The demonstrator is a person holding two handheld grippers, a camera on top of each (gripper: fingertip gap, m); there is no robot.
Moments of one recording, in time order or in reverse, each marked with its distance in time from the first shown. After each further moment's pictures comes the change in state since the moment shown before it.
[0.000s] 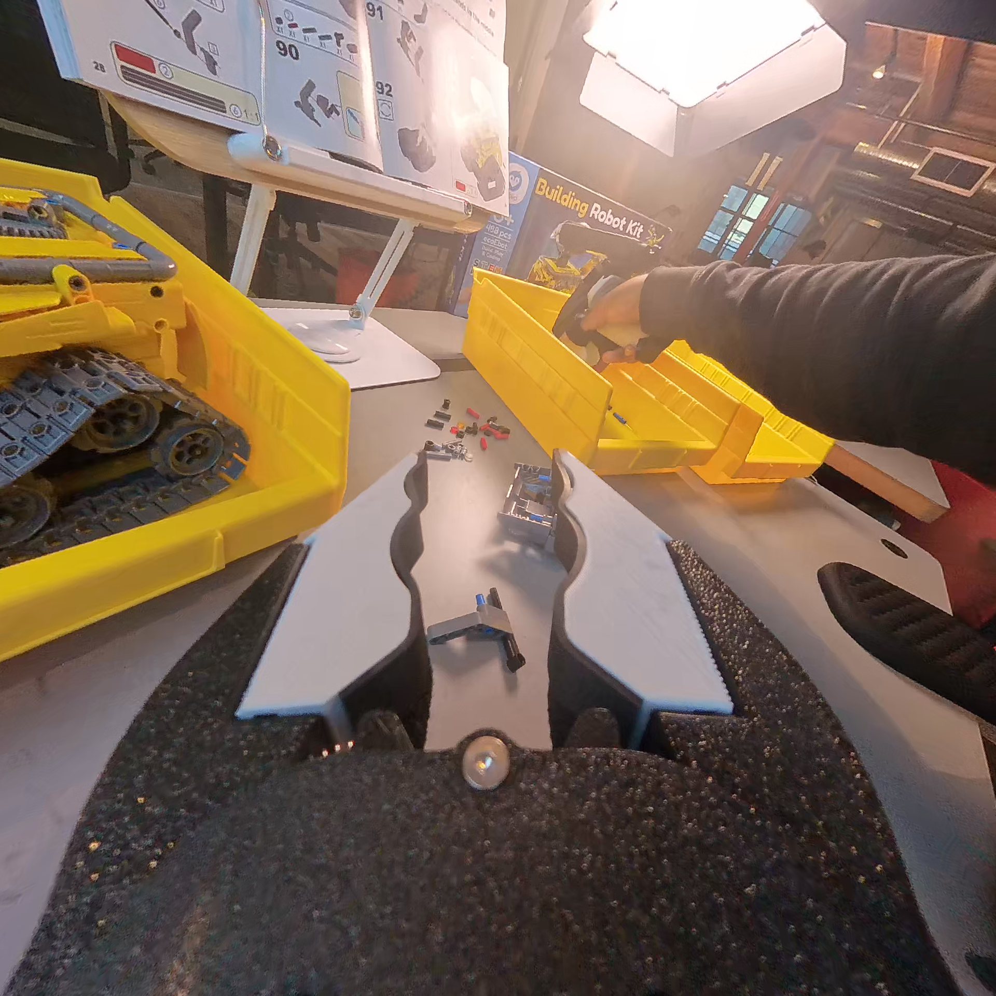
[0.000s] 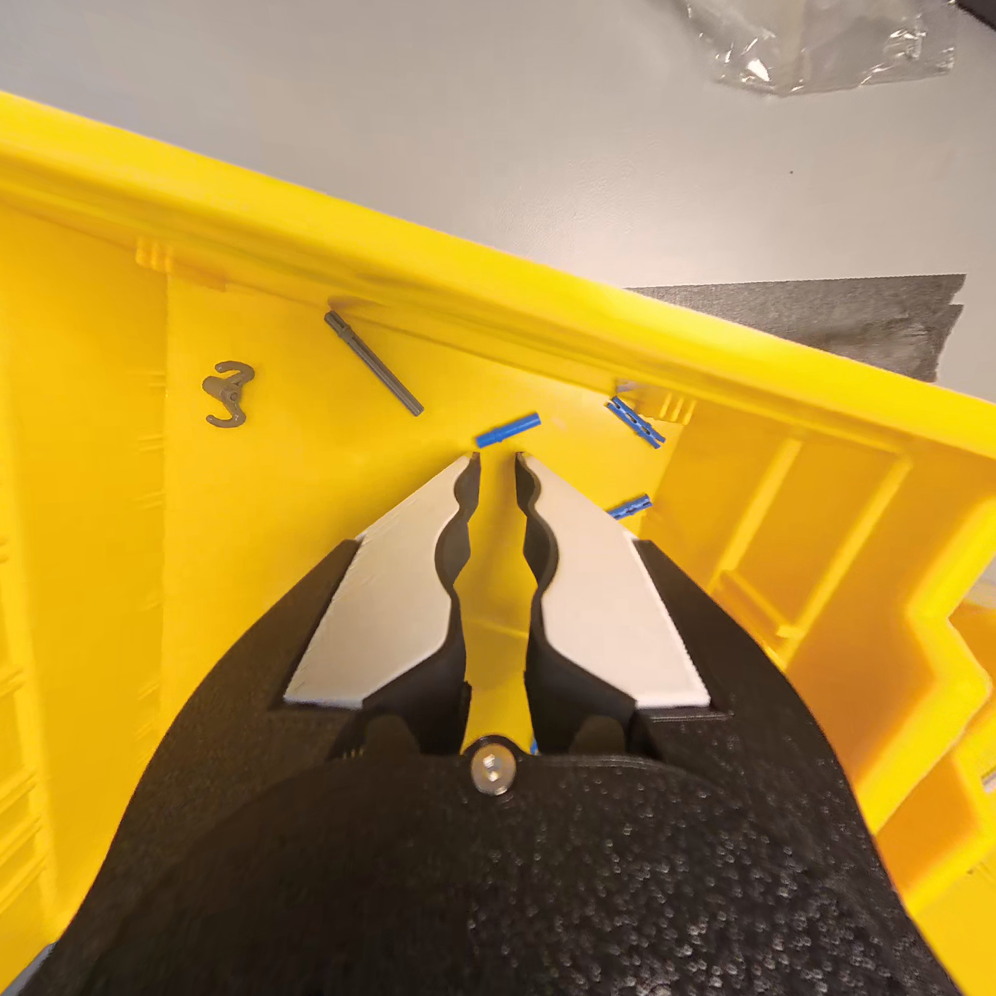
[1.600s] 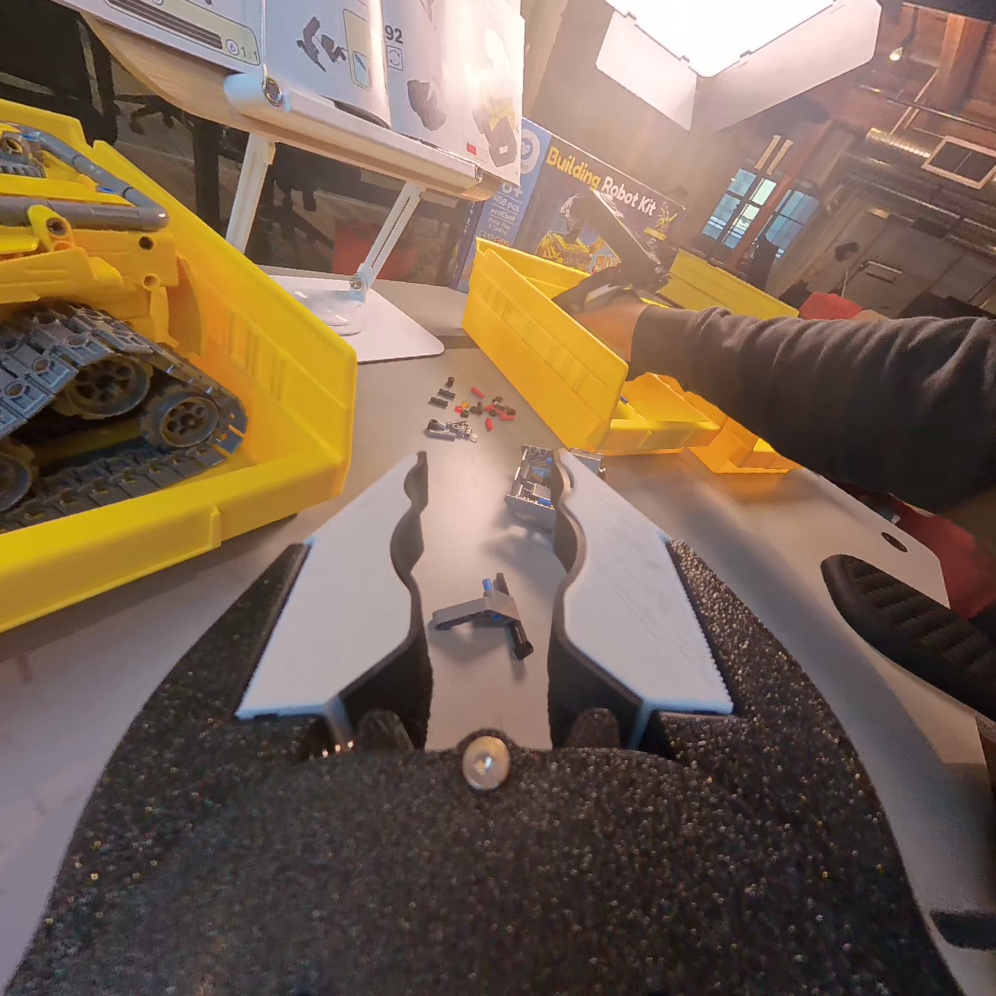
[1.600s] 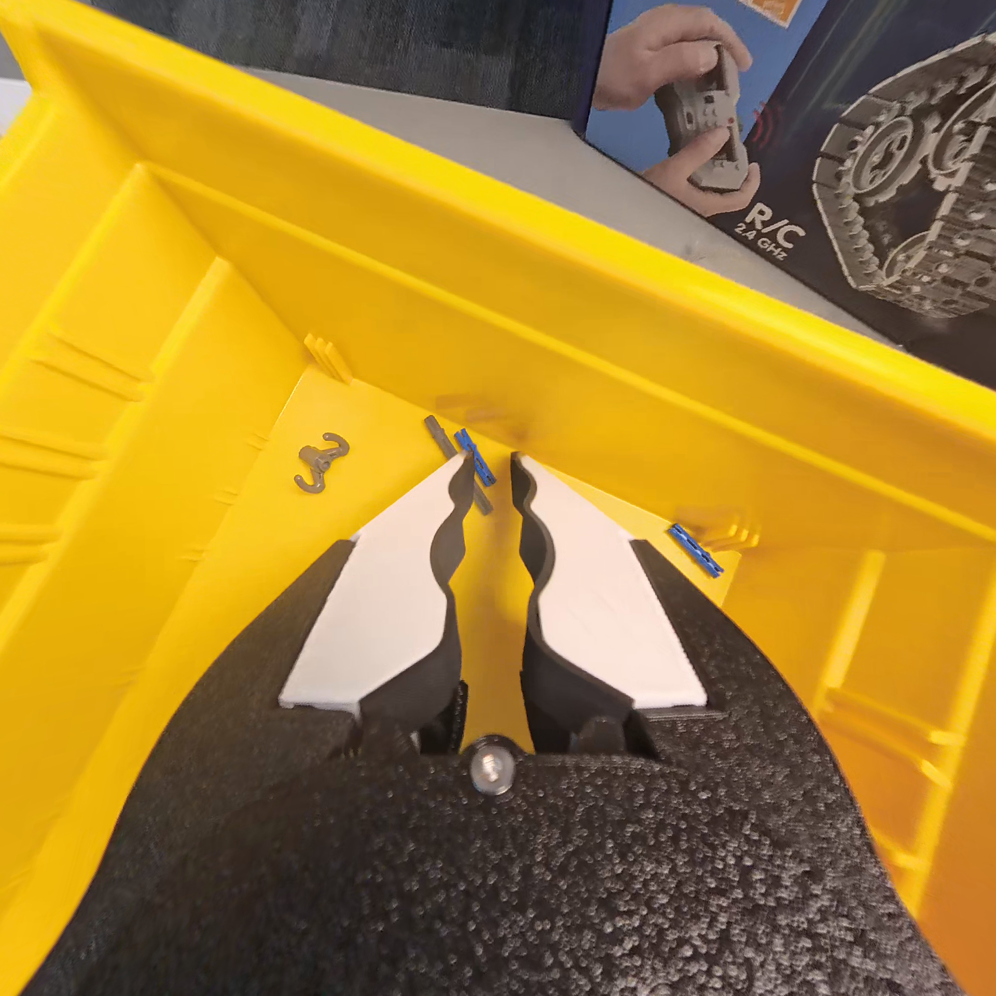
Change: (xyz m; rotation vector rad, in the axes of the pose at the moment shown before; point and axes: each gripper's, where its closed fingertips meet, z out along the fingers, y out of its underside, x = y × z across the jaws) left arm -0.007 0.013 0.006 -0.038 -0.003 -0.028; right arm -0.031 -0.046 0.005 0.451 -0.047 -0.204
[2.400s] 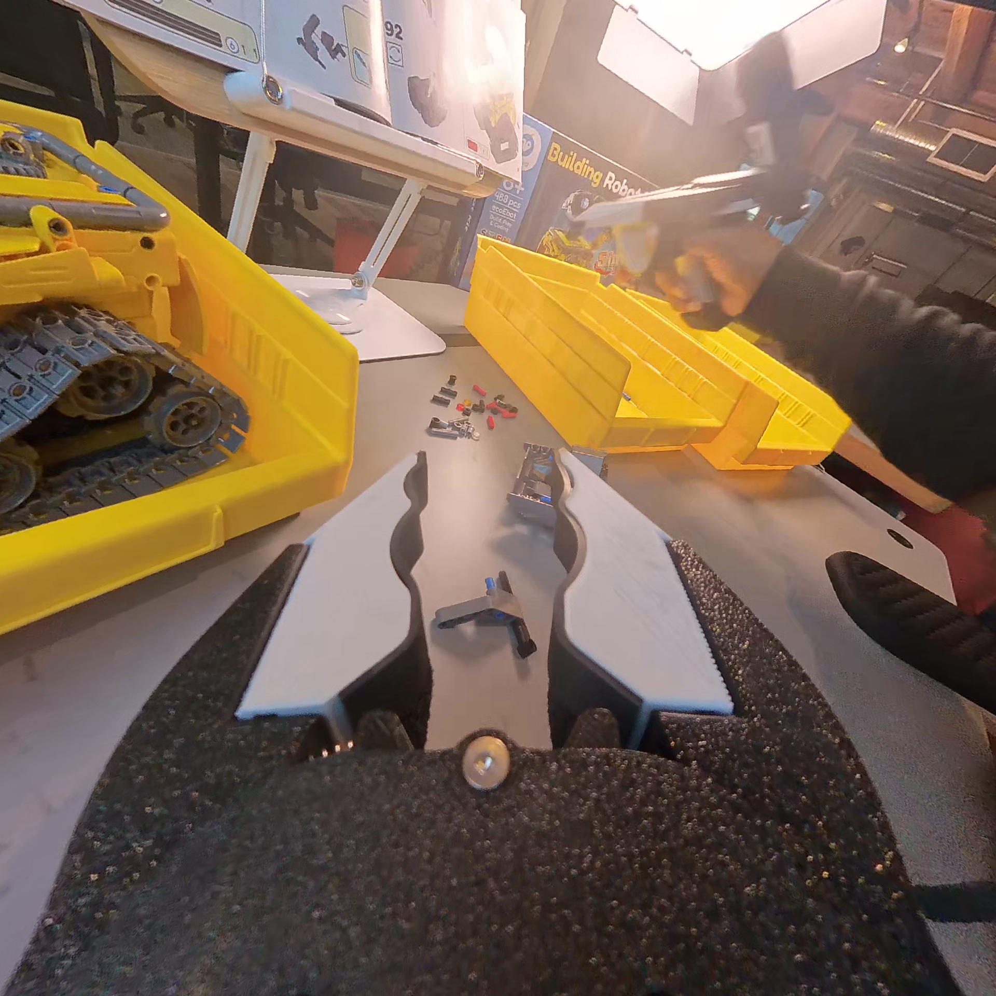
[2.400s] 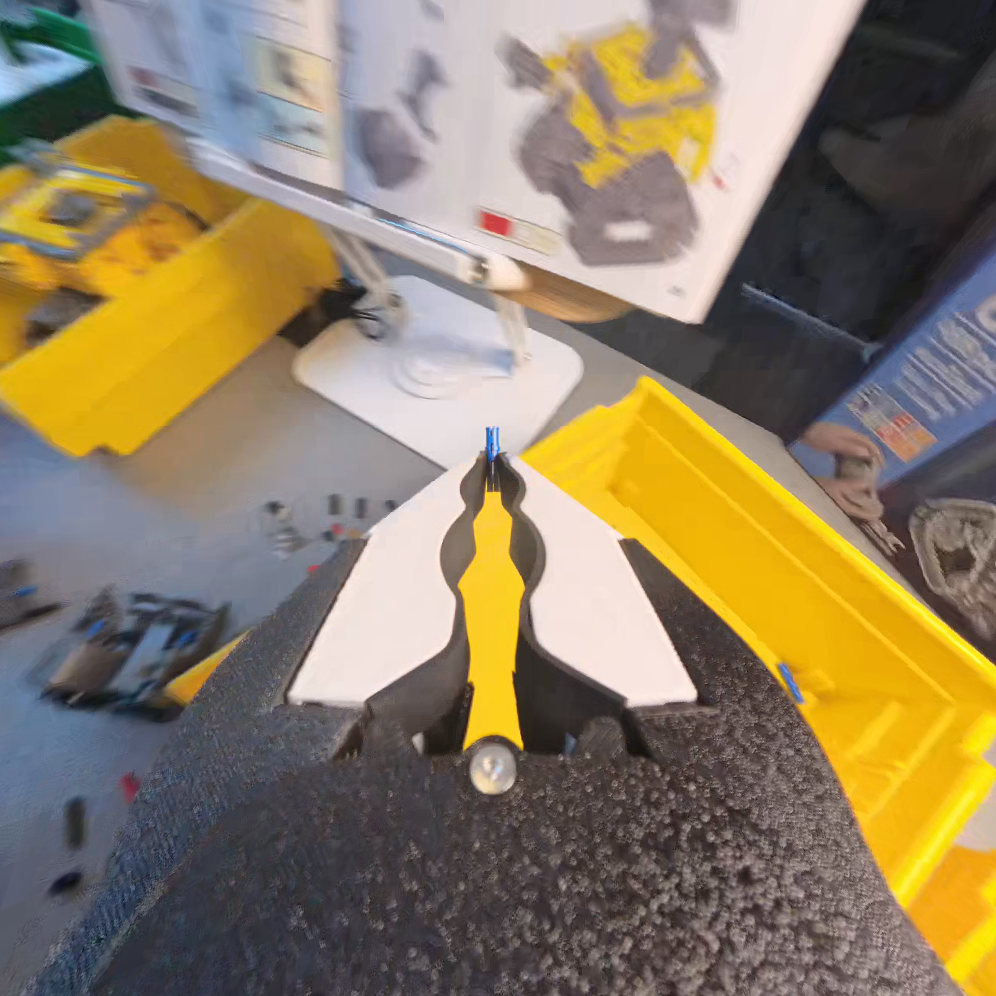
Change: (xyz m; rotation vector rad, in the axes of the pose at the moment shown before) left arm 0.000 0.000 0.000 -0.004 -0.003 0.009; right arm -0.114 -0.052 -0.154 0.337 -0.409 -0.304
